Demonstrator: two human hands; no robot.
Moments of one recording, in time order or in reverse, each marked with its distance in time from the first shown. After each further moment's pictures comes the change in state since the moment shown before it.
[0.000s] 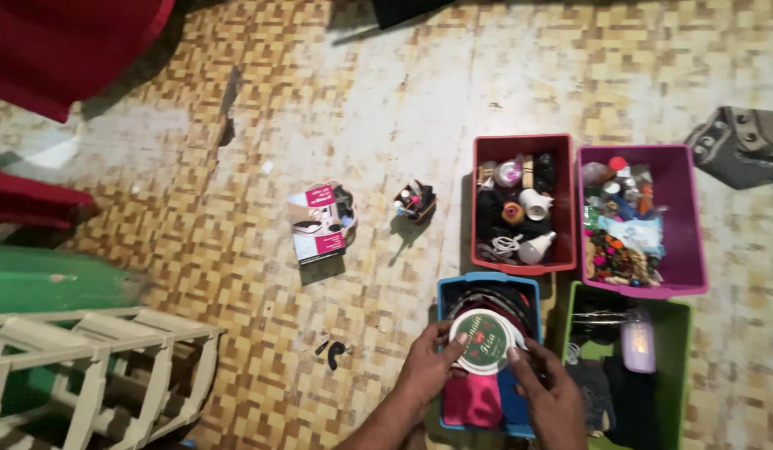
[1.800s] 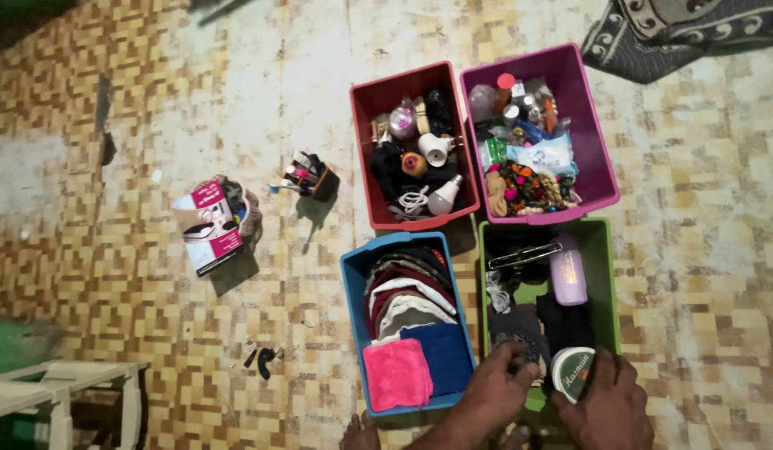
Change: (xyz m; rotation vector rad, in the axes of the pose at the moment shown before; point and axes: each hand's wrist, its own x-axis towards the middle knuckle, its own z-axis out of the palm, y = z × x) left_hand 0.036 -0.185 0.193 0.713 -0.216 -0.032; right_hand 0.059 0.146 -0.207 -1.095 0.310 -0.016
